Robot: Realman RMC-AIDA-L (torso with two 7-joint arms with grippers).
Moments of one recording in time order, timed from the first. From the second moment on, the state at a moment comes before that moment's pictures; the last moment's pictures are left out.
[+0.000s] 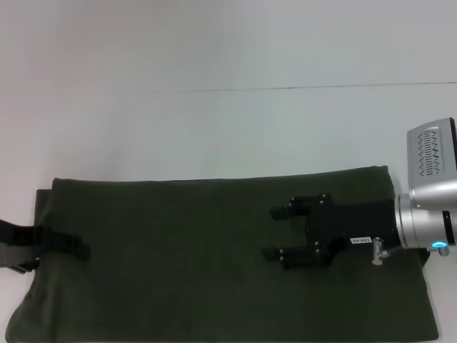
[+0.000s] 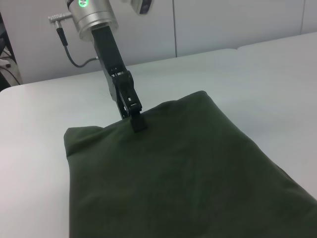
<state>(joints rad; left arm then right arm) -0.72 -1.92 0.51 0.61 2.76 1.53 -2.55 0.66 2.09 -0.78 -0.49 -2.12 -1.40 1.19</state>
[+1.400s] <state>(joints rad) -0.73 -1.92 0.52 0.59 2.74 1.53 -2.56 0.66 2.09 -0.78 -0.50 -2.12 -1.40 1.19</state>
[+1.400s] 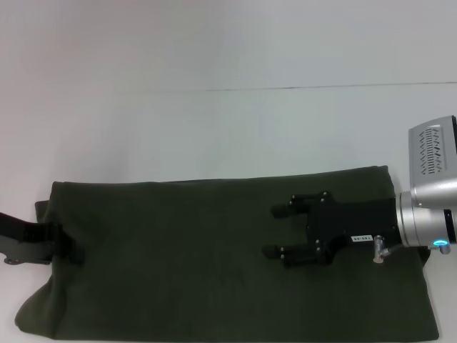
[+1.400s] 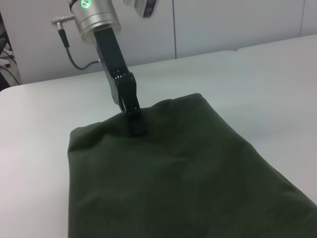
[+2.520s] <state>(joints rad) -0.70 -1.91 0.51 0.72 2.77 1.54 -2.55 0.67 2.09 -0.77 -0.52 -2.09 -1.40 1.18</state>
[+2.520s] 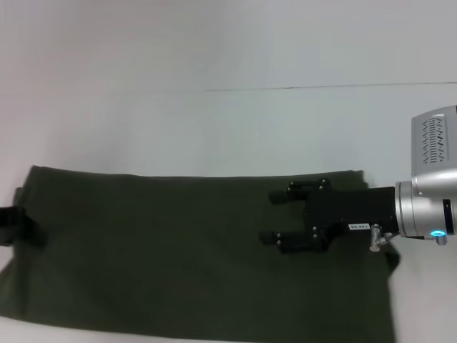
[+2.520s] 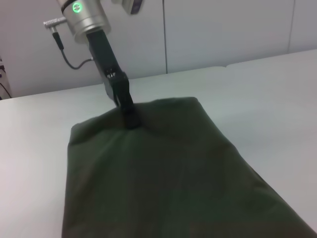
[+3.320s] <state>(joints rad) -0.70 -1.86 0.43 0.80 2.68 1.69 -2.53 0.67 2.10 -0.78 -0.50 -2.09 -1.40 1.16</state>
